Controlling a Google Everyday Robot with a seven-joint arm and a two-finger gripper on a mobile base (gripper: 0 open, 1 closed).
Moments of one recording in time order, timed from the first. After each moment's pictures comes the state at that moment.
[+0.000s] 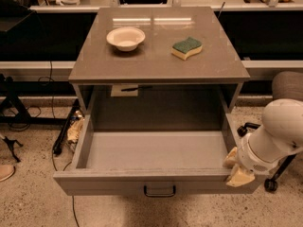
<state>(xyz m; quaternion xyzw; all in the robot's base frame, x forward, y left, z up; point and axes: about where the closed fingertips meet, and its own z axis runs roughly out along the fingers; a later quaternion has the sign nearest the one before) 0.416 -0.246 0.655 -0.63 0.77 0.06 0.10</state>
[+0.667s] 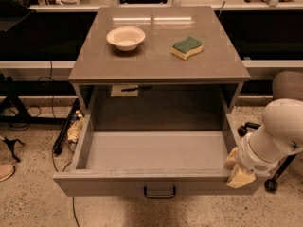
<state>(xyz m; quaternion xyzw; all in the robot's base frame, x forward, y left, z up) 0.415 -0.246 0.655 -0.63 0.77 0.06 0.10</state>
